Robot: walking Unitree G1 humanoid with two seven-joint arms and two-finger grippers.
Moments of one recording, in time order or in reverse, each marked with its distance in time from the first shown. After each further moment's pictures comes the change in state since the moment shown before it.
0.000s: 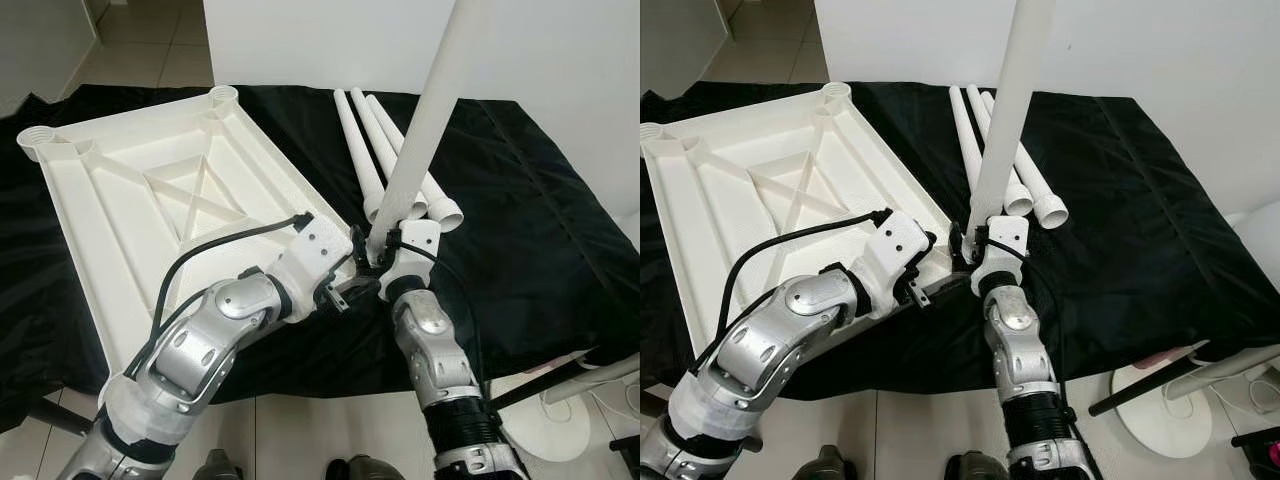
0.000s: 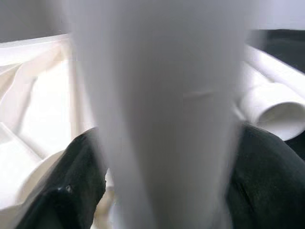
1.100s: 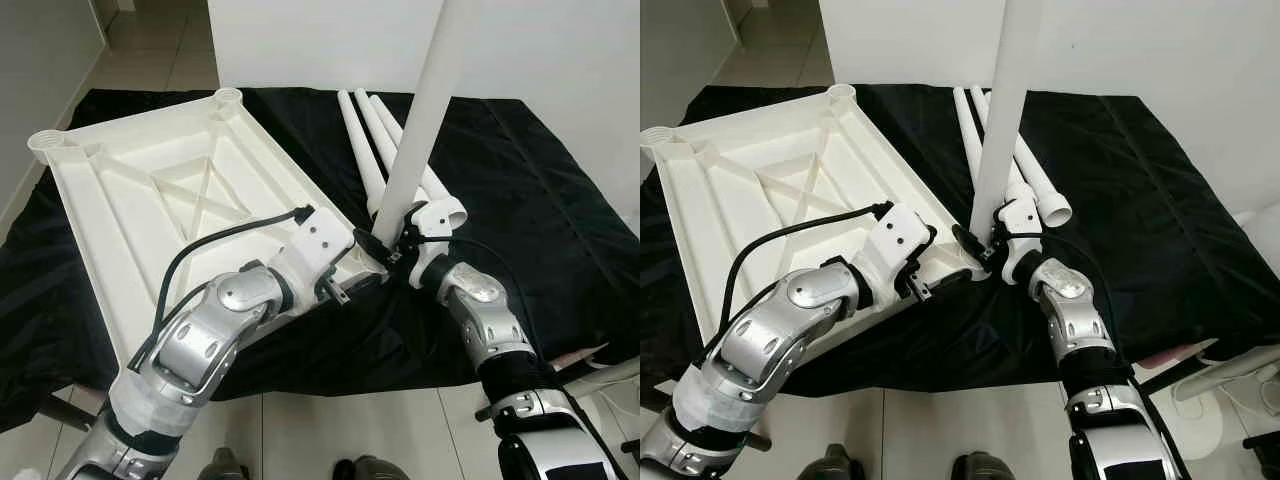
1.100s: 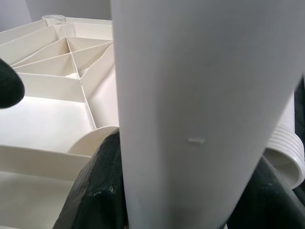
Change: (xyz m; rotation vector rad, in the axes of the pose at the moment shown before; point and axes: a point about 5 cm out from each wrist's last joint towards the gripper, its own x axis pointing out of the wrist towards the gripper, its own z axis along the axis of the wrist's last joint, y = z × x) left arm 0.005 0.002 0.003 -0.007 -0.011 -0.001; right arm 0.019 -0.031 0.008 -0.197 0.038 0.465
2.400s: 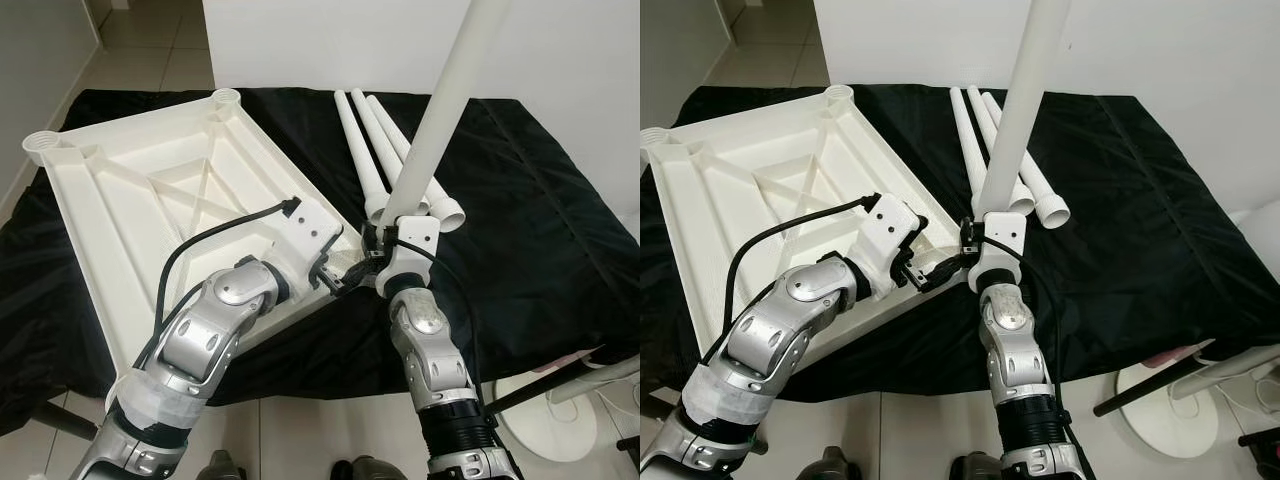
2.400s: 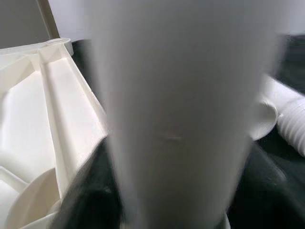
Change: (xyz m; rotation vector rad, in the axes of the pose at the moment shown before) left arm 0.001 0.016 -0.006 -0.028 -0.031 0.087; right arm 0.001 0.048 0.004 0.221 -0.030 -0.646
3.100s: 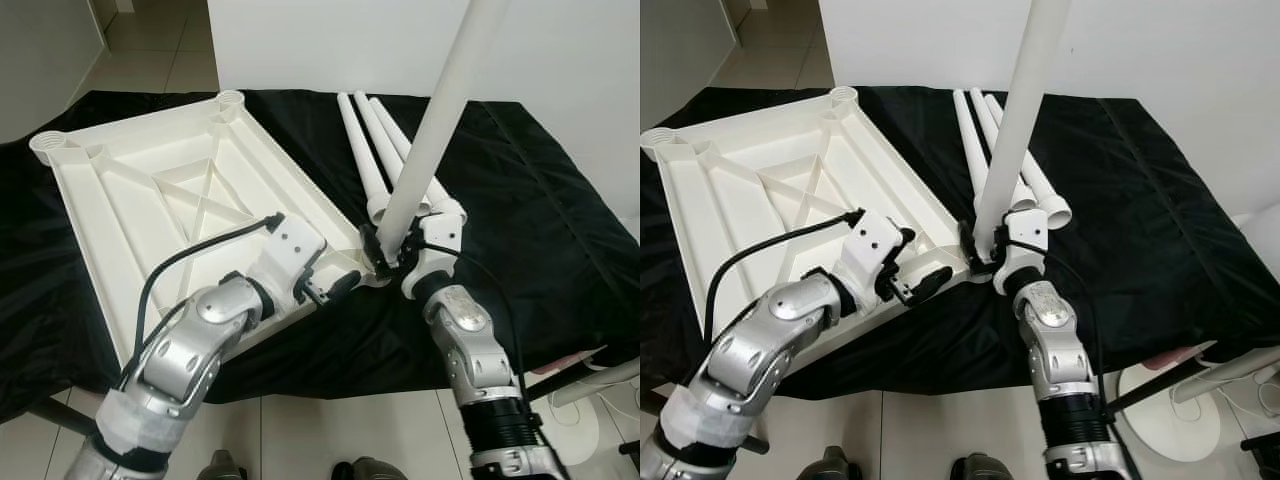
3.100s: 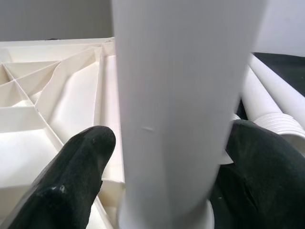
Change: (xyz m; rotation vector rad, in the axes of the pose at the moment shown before) left arm -0.019 -0.007 -0.013 -0.047 -0.008 -0.025; right arm -0.002 -0.032 0.010 -0.123 -0.013 0.330
